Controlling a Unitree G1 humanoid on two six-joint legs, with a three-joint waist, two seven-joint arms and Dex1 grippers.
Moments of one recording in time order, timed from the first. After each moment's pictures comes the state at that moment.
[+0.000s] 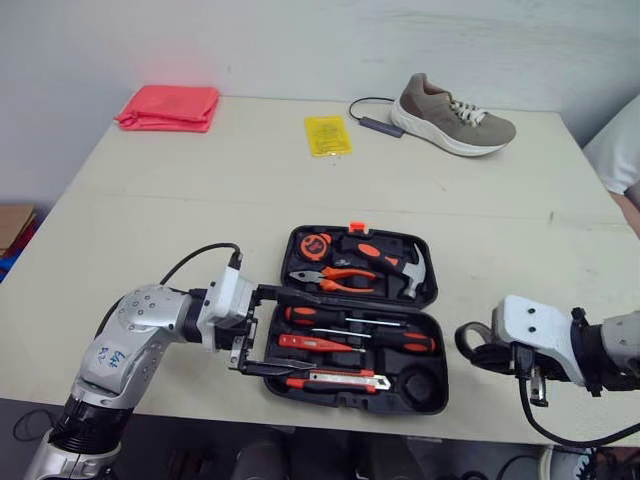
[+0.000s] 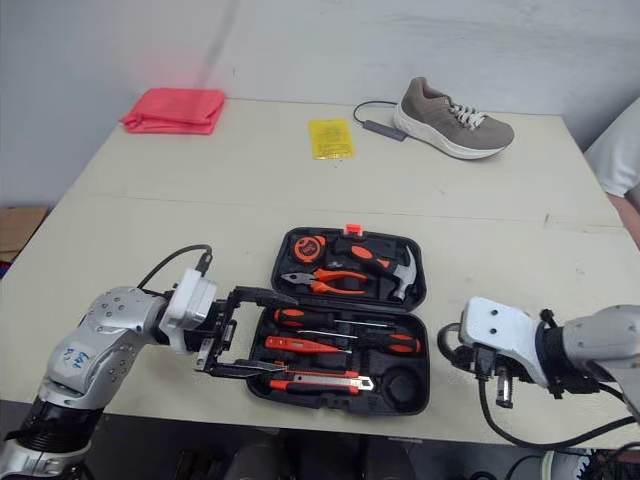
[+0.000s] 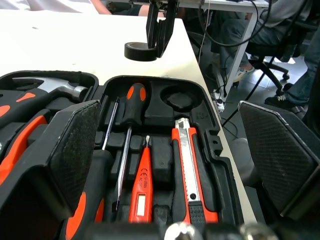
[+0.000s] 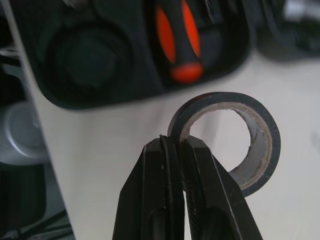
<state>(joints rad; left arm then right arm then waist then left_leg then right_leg) -0.24 0.66 -0.05 -0.35 -0.59 0.30 -1.22 0.12 -1.28 -0.23 -0.72 0.48 0.77 1.11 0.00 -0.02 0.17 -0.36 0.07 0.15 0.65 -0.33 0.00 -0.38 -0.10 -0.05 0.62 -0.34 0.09</state>
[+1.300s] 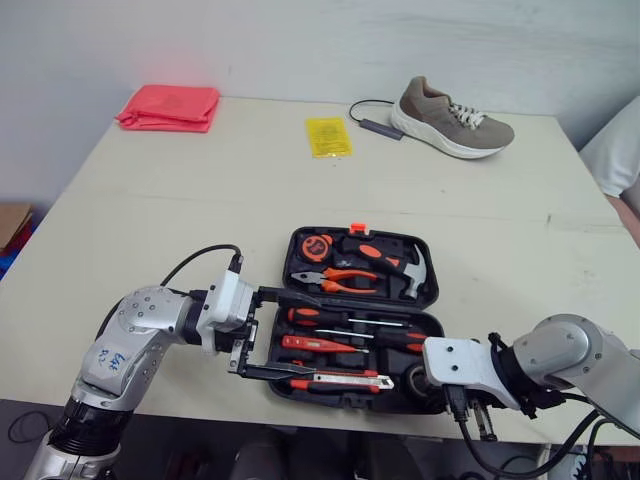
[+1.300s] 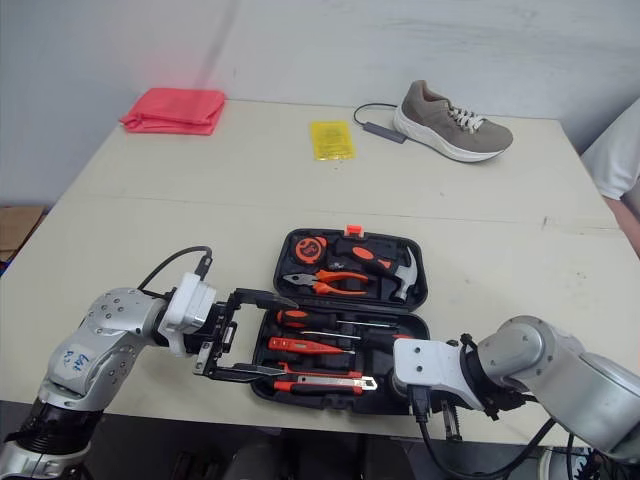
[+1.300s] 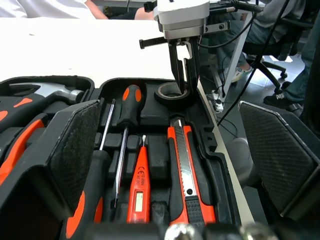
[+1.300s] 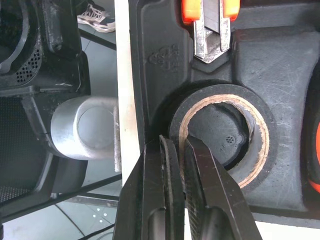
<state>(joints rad) -0.23 0.66 -0.06 -0.36 -0.58 0.29 -1.21 -0.25 -1.26 0.33 -0.83 0.40 0.96 1.06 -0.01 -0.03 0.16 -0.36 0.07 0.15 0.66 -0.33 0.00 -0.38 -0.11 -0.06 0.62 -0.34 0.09</state>
